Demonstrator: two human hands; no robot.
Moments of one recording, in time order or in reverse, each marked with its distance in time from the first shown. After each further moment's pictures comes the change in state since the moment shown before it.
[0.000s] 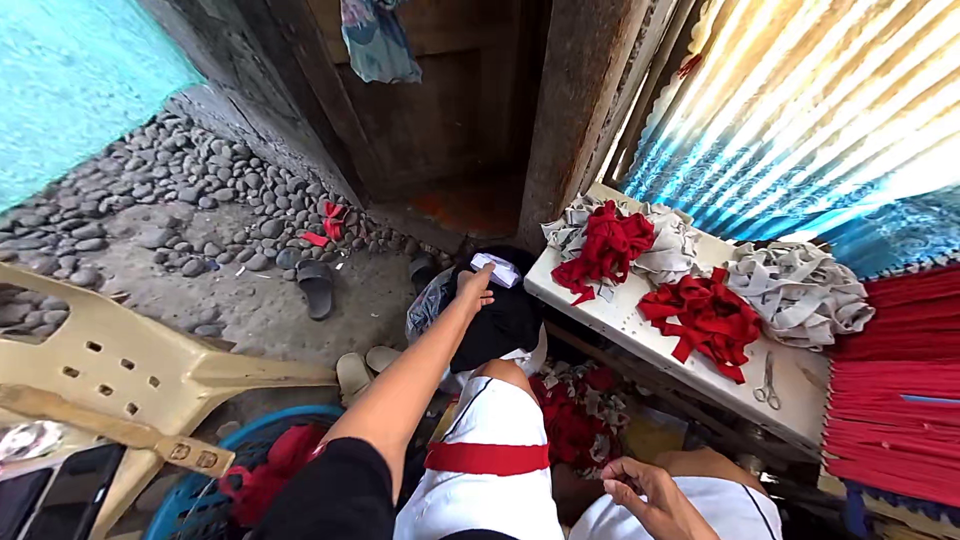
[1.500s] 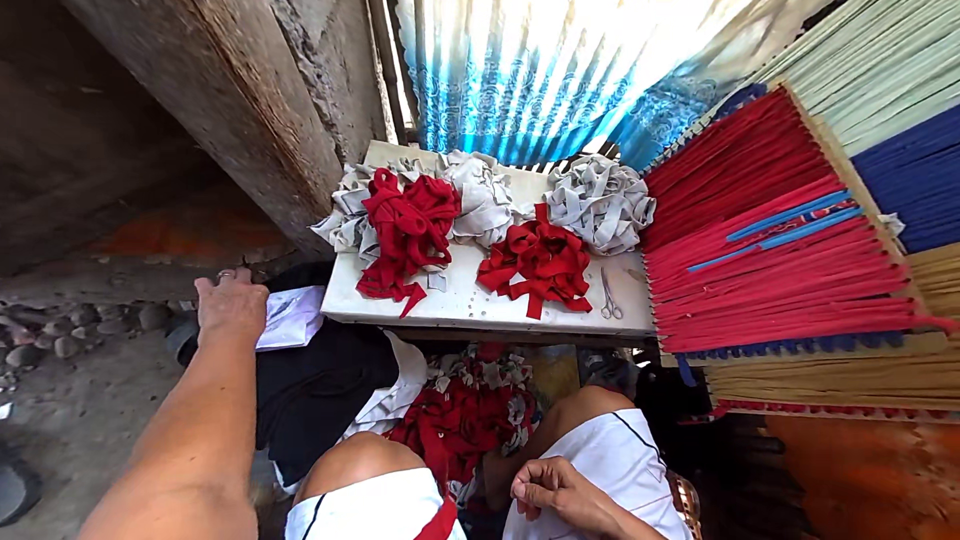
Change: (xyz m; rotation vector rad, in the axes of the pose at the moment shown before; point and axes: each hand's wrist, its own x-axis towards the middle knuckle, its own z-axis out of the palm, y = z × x) left_hand 0.162 0.004 0.031 1.798 -0.039 0.795; right_hand -0.013 0.049 0.009 0.665 0.068 0.210
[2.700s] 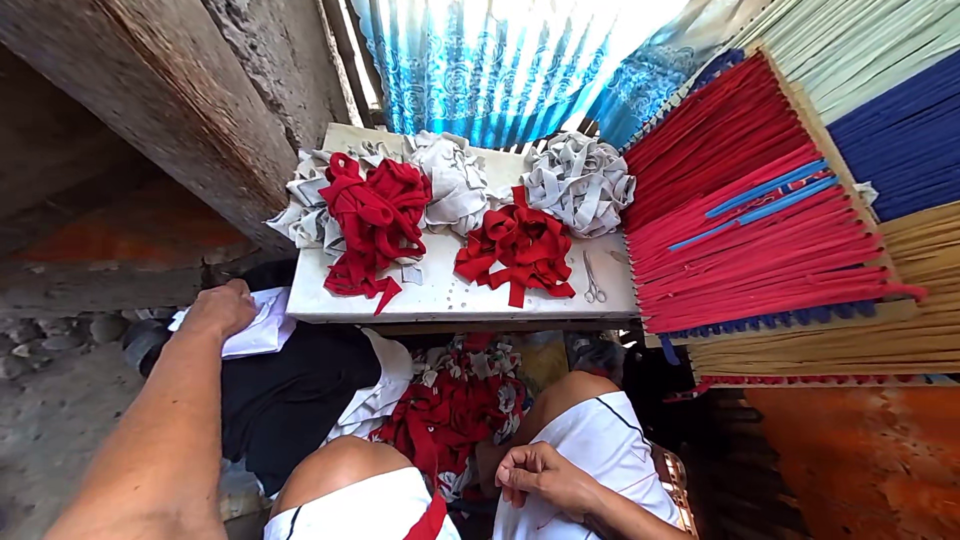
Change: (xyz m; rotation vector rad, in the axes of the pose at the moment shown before) left_hand 0.041 -0.006 0.040 -0.389 -0.192 -0.048; right_hand 0.008 0.004 0.001 0.094 -0.003 0.008
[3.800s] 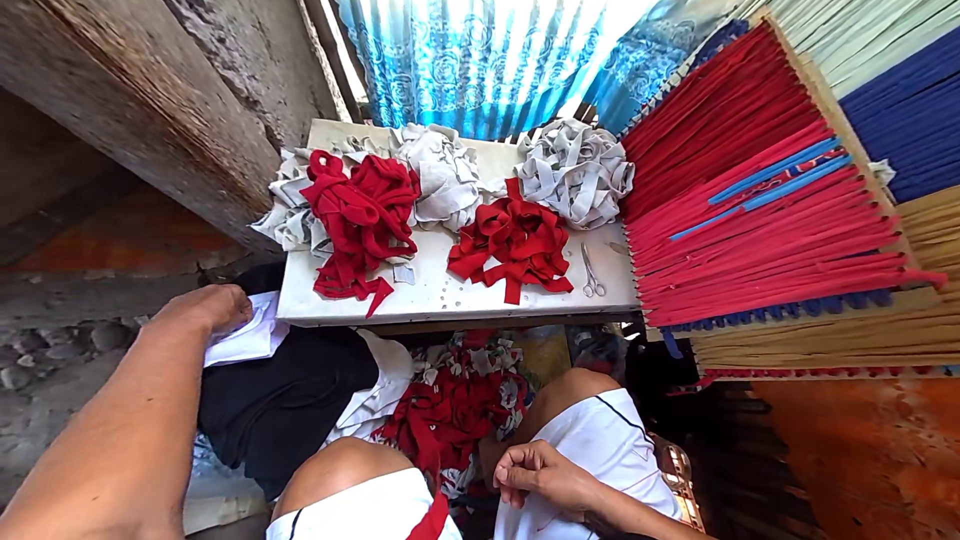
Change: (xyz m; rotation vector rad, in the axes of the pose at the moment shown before) left_hand -0.005 0.029 -0.036 0.331 -0.232 0.088; right_hand 0.001 -0.006 0.001 0.083 0.002 0.034
